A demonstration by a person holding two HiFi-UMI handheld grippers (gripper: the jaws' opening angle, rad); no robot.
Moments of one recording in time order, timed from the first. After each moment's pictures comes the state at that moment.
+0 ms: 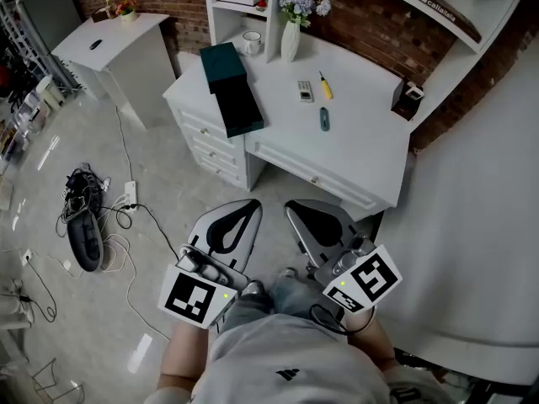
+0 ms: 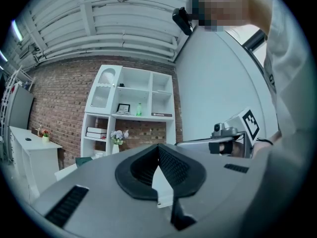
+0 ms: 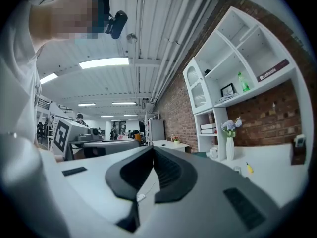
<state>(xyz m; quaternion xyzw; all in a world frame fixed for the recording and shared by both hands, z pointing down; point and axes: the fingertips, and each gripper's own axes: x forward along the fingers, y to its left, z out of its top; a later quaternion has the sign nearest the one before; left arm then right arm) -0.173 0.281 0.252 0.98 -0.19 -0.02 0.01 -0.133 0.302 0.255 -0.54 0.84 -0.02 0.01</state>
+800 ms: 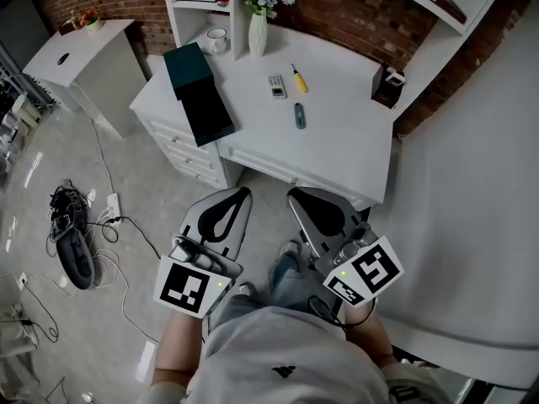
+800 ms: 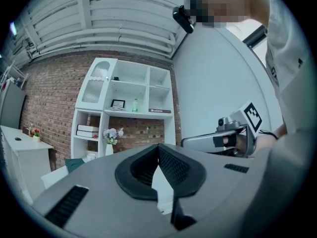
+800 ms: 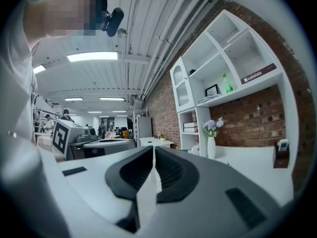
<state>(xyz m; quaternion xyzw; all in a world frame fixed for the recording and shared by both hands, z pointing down) -0.103 0.243 0.269 0.99 -0.16 -0.02 0.00 -0.050 0.278 0.268 -0.60 0.80 -0.03 0.00</state>
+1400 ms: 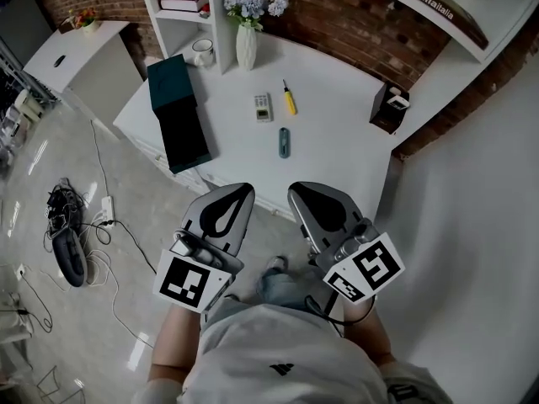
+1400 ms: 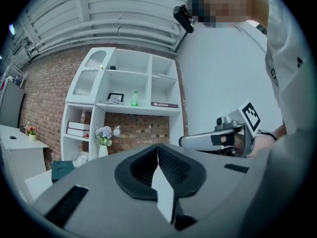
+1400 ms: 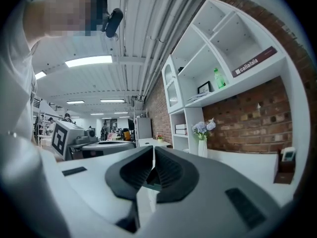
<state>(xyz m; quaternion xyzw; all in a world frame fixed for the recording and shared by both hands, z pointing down) 0.033 0.185 0.265 0.98 -0.18 -0.01 0.01 0.087 0.213 0.260 -0.58 0.81 -0.04 0.01</state>
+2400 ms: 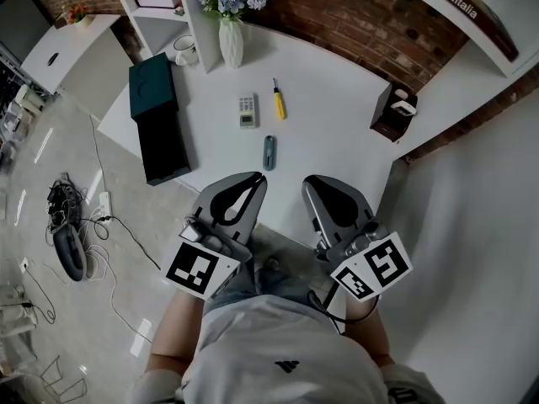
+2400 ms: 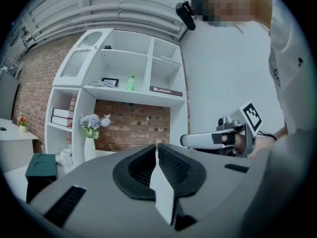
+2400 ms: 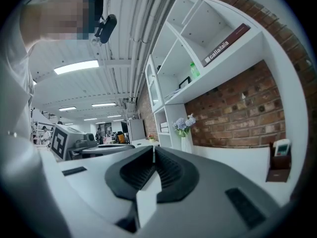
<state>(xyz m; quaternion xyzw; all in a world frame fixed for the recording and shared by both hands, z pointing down) 0.149 0.140 0.294 0.99 -0.17 0.01 0.02 0.206 0.175 0.288 -0.60 0.80 -0.07 0.04</state>
